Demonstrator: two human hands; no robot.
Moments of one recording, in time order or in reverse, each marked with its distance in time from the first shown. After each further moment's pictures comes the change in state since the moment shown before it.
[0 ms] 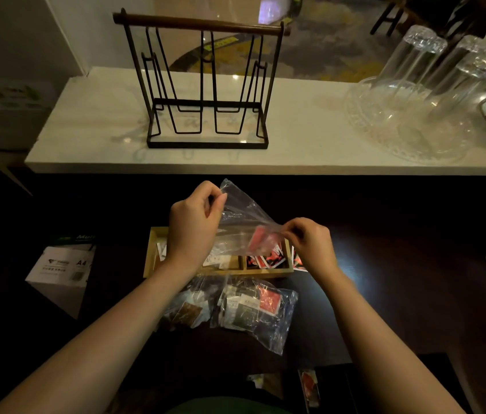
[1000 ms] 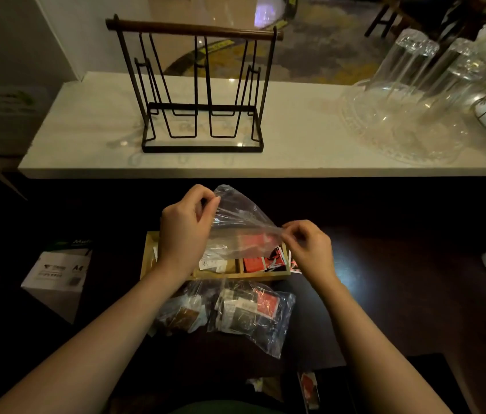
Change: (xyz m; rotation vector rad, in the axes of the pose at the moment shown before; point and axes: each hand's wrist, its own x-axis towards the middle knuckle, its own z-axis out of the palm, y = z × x) left_hand 0.000 -0.004 -0.004 0.009 0.022 0.075; right_hand -0.011 -0.006 -0.004 0.180 0.104 0.085
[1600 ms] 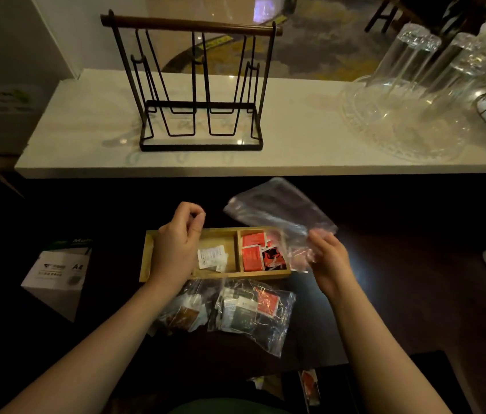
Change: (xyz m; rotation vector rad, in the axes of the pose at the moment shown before) left_hand -0.025 -0.028 0.005 -0.039 -0.080 -0.098; right_hand -0.011 0.014 -0.014 1.005 0.125 0.781
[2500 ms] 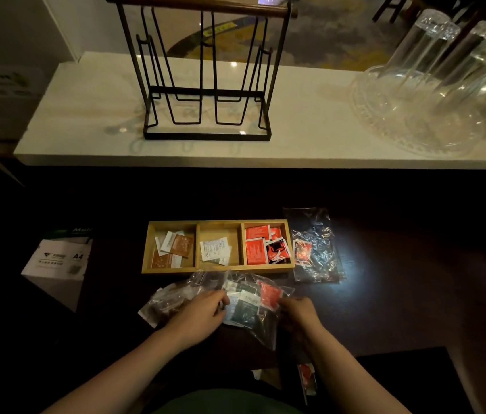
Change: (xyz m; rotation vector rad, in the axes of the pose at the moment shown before) left_hand -0.099 -0.064 0.043 0.170 -0.895 -0.204; right_hand -0.044 0.100 -0.012 -0.644 0.067 0.413
